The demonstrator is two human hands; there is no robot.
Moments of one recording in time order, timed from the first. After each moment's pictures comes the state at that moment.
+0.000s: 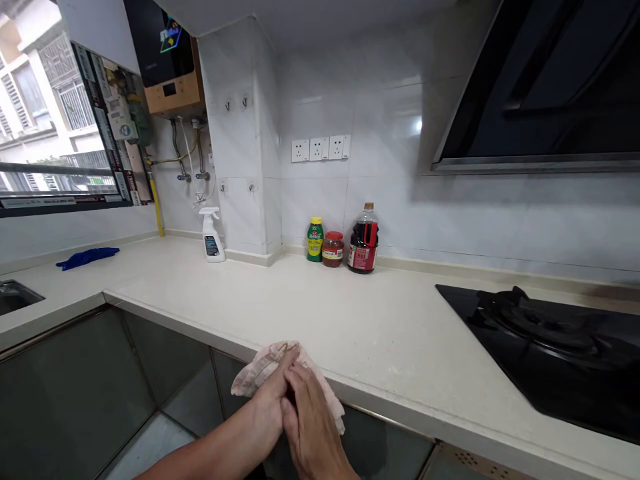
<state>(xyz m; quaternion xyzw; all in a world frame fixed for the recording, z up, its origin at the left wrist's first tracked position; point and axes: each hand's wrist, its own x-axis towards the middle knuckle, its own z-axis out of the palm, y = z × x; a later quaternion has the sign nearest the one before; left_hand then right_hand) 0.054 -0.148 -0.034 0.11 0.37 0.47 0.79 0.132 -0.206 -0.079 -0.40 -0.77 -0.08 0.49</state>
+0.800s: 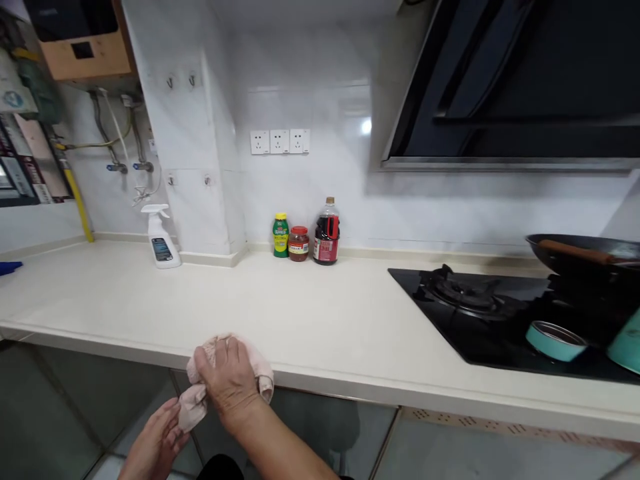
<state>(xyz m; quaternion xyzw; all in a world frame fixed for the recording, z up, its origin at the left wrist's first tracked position) -0.122 -0.135 -0.105 0.18 0.56 0.58 0.57 0.025 -0.090 -0.077 -0.47 -0.78 -0.31 0.28</state>
